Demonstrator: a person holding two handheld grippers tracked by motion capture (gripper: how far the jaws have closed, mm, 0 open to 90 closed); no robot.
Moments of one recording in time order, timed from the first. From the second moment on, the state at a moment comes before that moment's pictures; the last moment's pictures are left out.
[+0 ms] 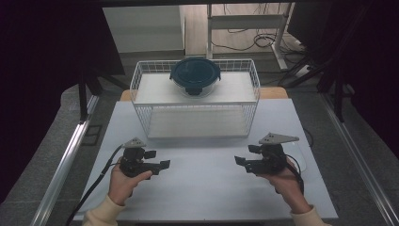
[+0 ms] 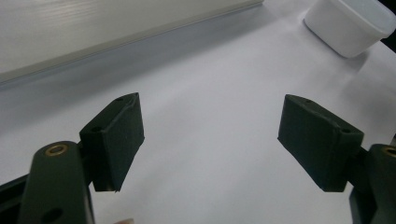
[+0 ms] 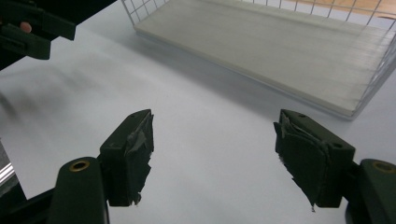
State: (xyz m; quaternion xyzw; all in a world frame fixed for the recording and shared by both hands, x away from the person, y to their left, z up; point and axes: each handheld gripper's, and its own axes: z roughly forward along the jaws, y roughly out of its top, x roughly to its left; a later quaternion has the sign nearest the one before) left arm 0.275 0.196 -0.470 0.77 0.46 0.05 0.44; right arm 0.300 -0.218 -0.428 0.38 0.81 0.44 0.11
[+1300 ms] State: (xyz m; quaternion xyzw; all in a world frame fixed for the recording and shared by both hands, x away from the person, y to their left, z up) left arm 0.279 0.197 -0.484 0.77 0.48 0.04 0.42; right arm 0.331 -0.382 -0.417 0.54 0.75 0.32 0.21
